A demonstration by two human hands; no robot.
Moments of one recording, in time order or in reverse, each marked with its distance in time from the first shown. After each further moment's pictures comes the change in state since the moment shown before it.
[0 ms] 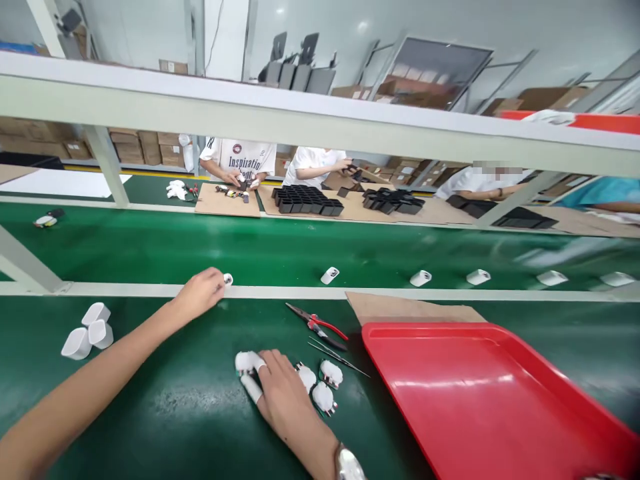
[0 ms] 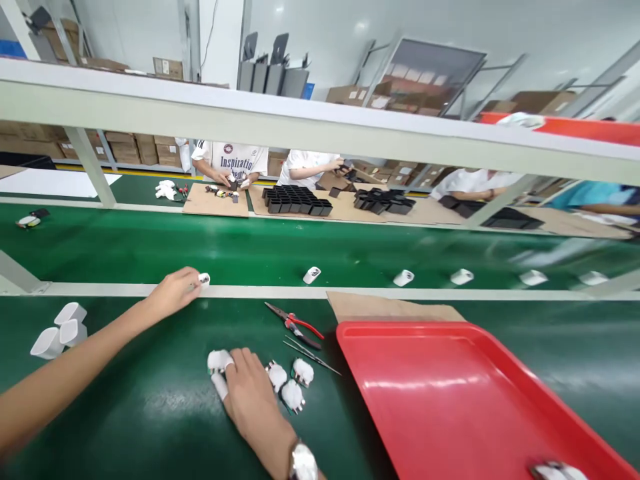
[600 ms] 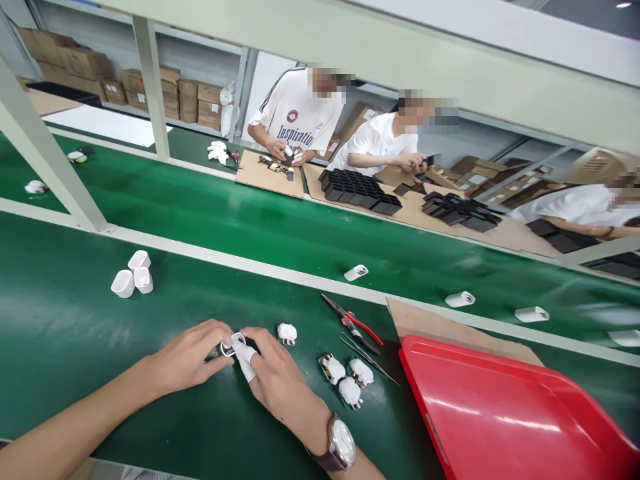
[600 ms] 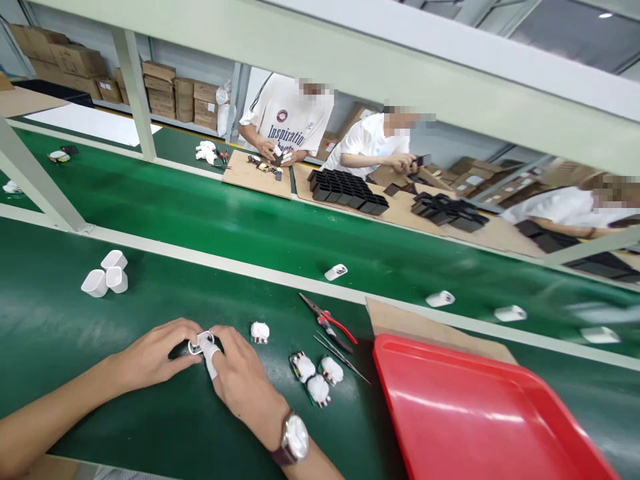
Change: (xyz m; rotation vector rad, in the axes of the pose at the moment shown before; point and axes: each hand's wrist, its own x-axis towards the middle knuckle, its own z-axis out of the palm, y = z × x) left_hand -0.190 0.034 0.008 -0.405 -0.096 -0.043; right_hand 0.045 -0.056 -0.012 0.477 -0.168 -0.261
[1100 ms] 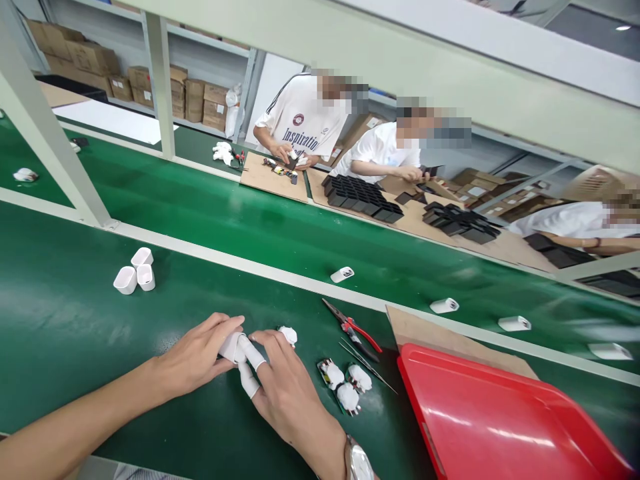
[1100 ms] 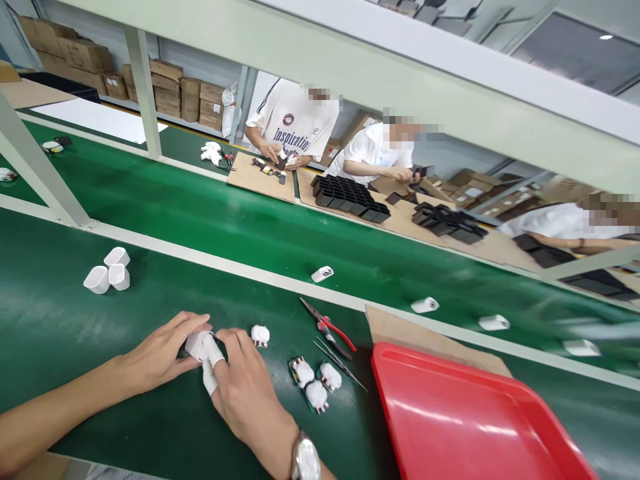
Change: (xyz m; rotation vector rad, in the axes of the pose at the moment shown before) left_hand 0.001 0.005 0.009 -0.005 0.077 0.019; right_hand 0.004 -0.016 -0.023 -0.157 0.086 -0.018
